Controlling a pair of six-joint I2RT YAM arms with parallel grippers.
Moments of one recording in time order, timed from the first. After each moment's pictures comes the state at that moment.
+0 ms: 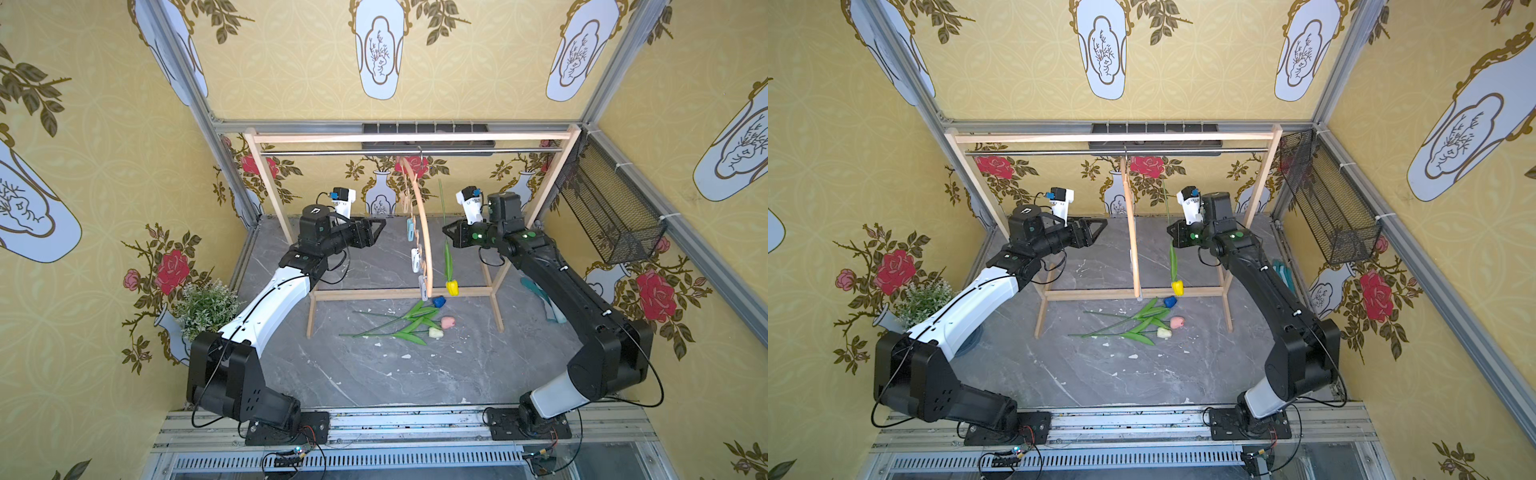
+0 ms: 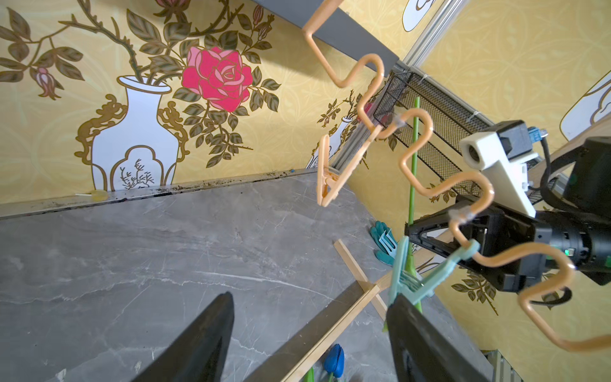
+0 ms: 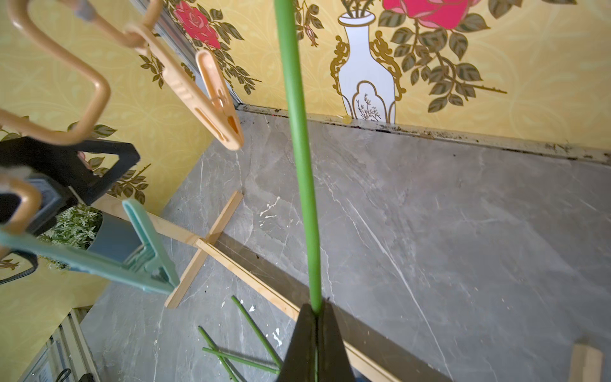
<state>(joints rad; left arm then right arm) -0.33 1.50 1.23 0.06 0.49 -0.40 0.39 1.58 1.50 -0.47 -0.44 0.14</state>
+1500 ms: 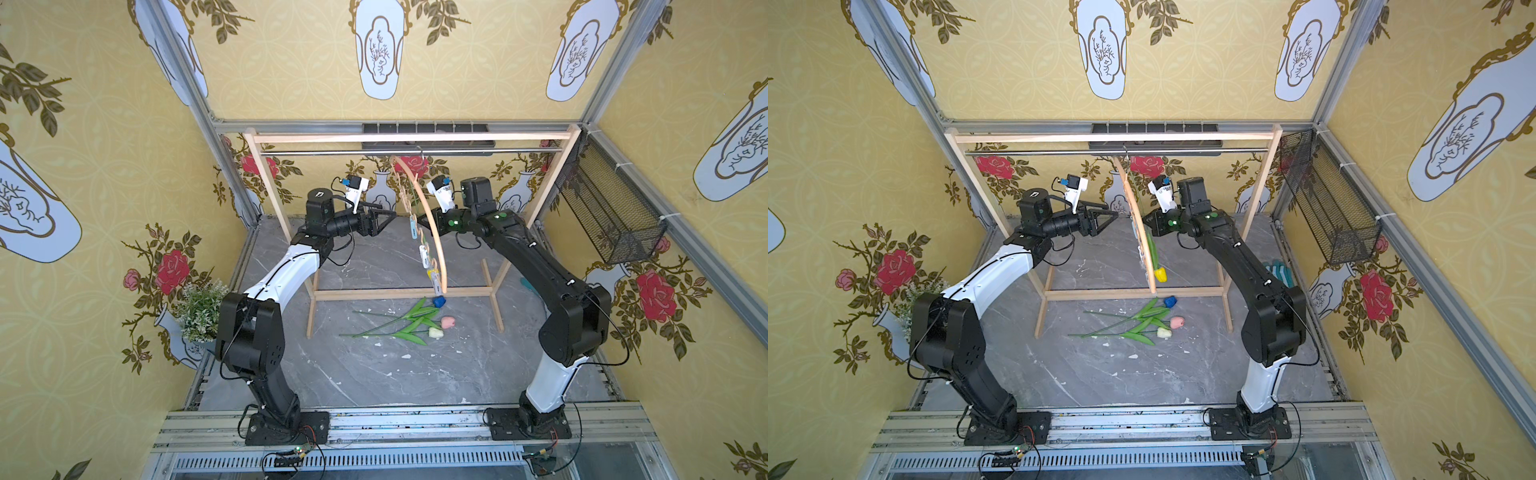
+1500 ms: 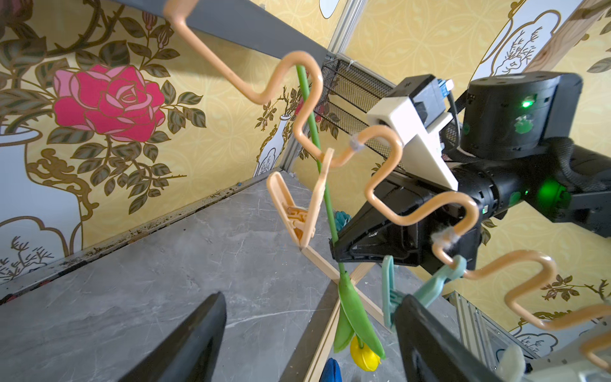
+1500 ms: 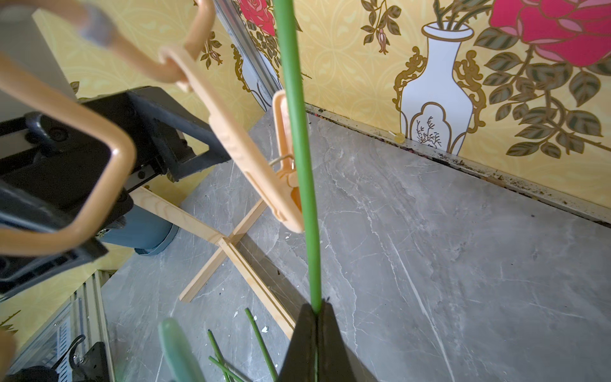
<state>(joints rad) -0.29 1.75 1.43 0.18 0.83 -0.33 0.47 1.81 1.76 -0.51 -0.53 0.07</state>
